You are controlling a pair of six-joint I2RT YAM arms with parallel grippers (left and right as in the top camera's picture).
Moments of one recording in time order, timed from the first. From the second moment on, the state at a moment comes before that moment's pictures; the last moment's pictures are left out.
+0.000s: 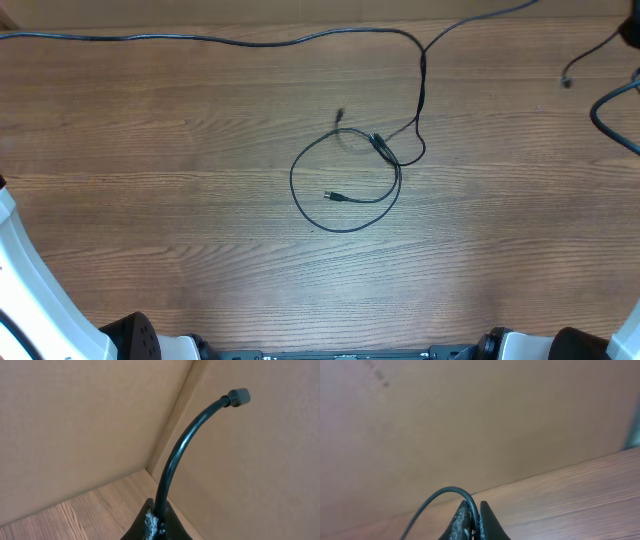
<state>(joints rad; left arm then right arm) 0.38 1.59 2.40 -1.06 -0.37 -0.46 -0.34 1.49 2.01 -0.83 -0.39 0.27</state>
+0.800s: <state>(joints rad) 0.38 1.59 2.40 -1.28 -0.08 -0.39 -0.17 1.50 2.01 -0.95 -0.57 0.28</state>
